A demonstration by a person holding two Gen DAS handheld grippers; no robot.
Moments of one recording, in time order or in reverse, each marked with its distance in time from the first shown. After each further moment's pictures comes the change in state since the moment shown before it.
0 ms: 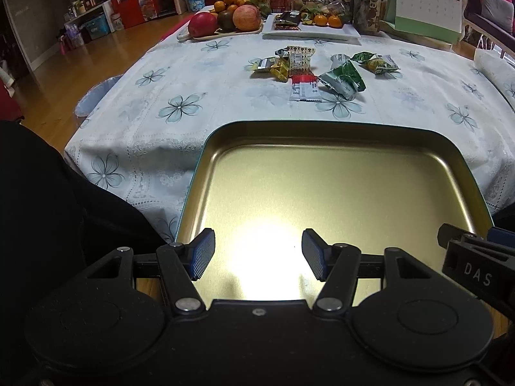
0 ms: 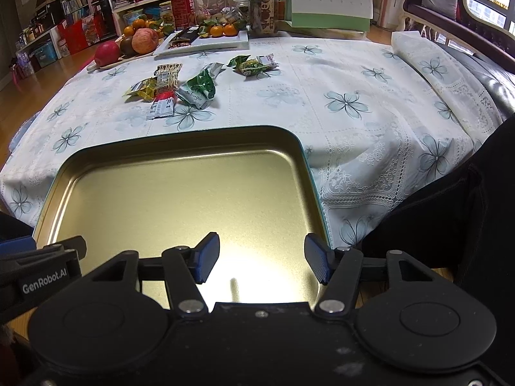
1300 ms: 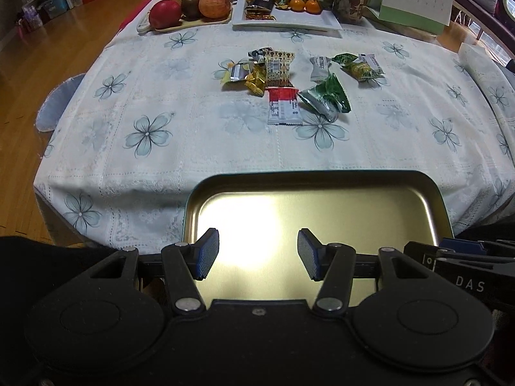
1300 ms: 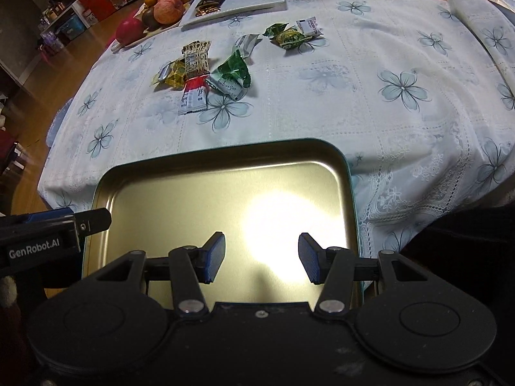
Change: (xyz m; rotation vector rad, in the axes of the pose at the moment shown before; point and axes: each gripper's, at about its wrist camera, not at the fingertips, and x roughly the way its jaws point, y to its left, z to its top) left arm 0.018 0.014 0.097 0.049 0.170 -0.136; right arm 0.035 -0.009 0.087 0.032 0.268 0.216
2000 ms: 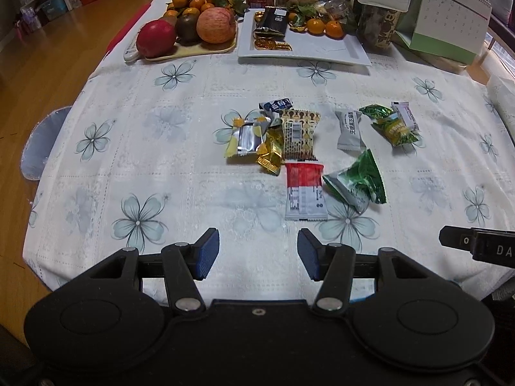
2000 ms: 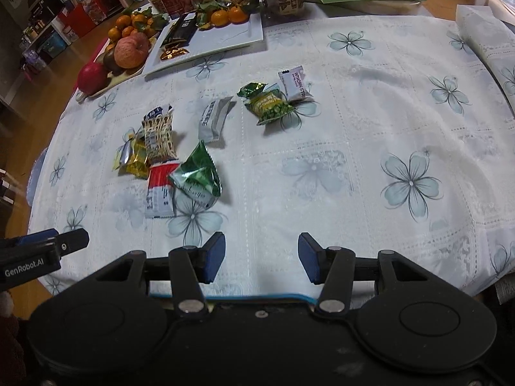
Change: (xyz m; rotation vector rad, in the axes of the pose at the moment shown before) left arm 0.059 0.014 0.115 -0.019 0.013 0.007; right arm 0.050 -0.021 0.149 0.063 0.000 -0.025
